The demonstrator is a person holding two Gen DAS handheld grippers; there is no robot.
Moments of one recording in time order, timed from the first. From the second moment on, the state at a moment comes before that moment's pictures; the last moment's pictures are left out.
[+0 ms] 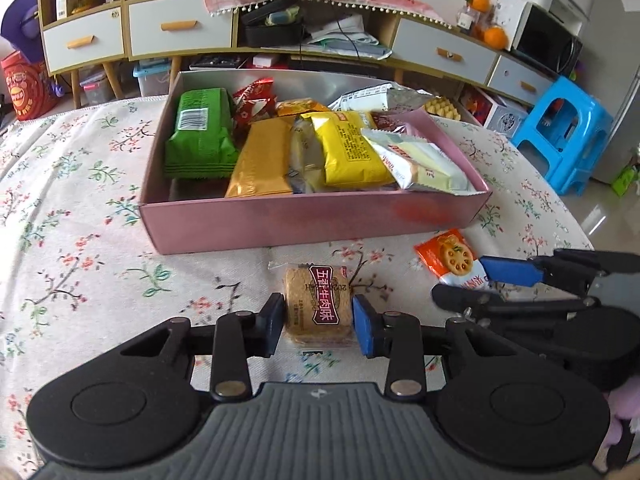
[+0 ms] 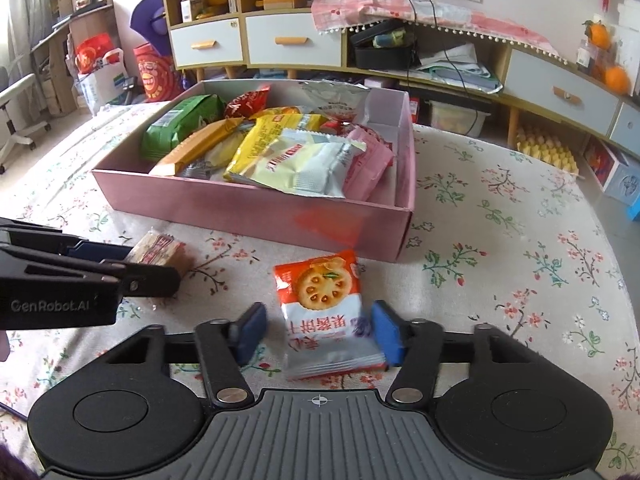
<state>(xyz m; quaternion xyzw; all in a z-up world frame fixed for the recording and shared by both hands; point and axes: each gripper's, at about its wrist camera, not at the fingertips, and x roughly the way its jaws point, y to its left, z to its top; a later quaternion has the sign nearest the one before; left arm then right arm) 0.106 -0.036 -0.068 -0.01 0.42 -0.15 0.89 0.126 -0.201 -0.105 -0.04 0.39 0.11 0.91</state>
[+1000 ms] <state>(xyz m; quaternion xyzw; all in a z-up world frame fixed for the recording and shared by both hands) 0.118 0.008 -0.026 -0.06 0.36 -0.17 0.91 0.129 -0.193 -0.030 0.12 0.34 0.15 0.92</state>
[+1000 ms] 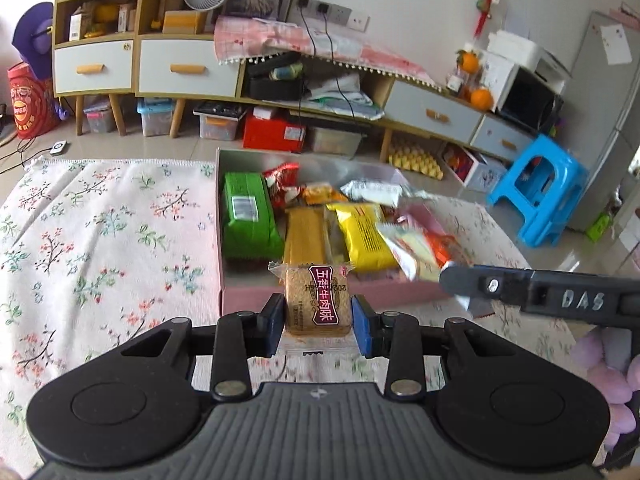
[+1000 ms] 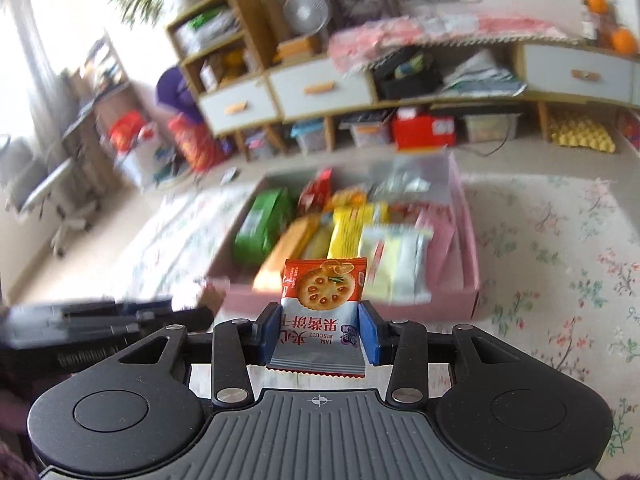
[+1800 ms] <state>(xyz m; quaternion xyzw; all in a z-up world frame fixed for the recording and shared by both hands) 0.149 -0.006 -0.041 -0.05 0.34 -0.12 0.93 0.190 -0.203 -0.060 0.28 0.32 0.09 0.90</state>
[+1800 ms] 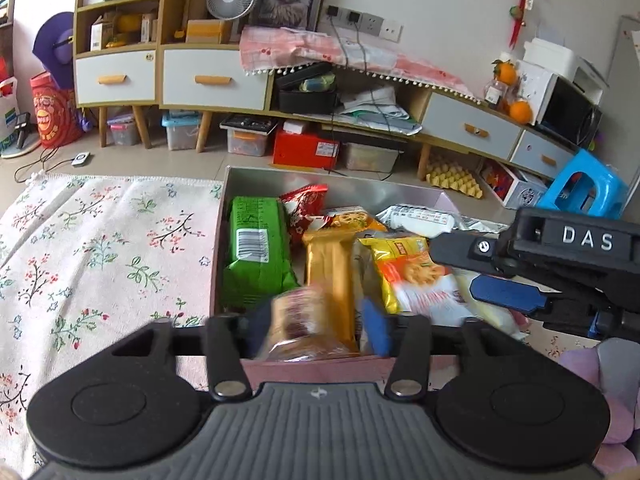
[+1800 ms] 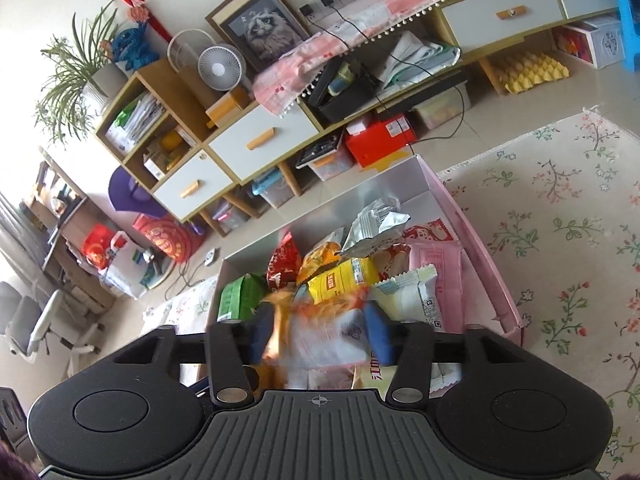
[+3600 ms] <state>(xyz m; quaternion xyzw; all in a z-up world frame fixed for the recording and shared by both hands) 0.018 0.017 -0.009 0.01 0.43 -0.03 0.90 0.026 -0.165 -0.025 0.10 0.41 0.01 0.91</state>
